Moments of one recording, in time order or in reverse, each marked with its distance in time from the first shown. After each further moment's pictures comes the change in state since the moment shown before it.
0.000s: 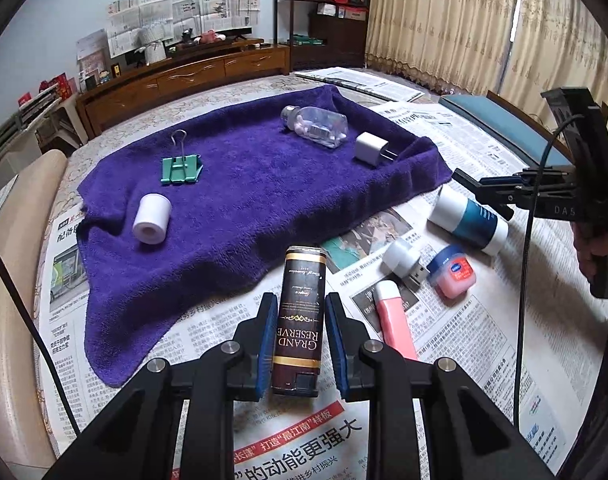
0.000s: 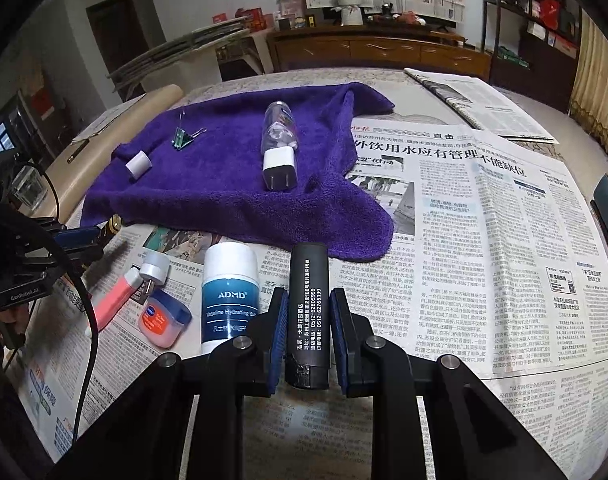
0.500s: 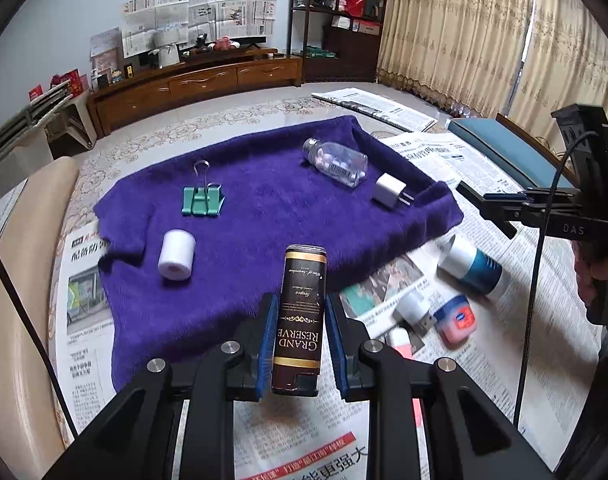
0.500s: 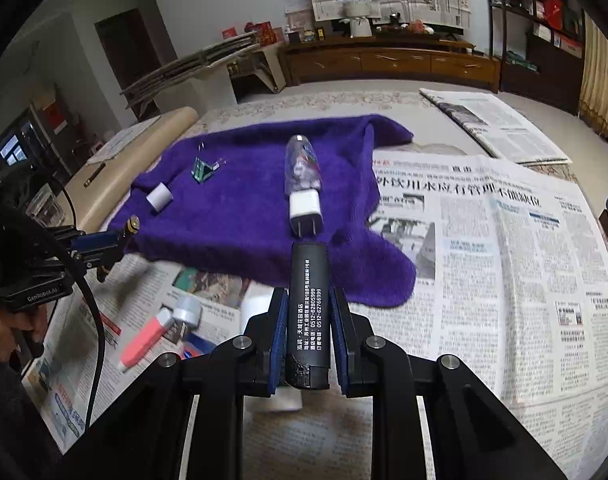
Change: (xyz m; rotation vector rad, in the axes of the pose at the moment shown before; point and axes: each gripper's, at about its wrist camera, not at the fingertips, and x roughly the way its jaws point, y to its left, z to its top) left arm -0.007 0.018 0.033 -0.051 -0.038 0.003; right arm -0.010 0.008 0.031 0.023 -0.053 0.066
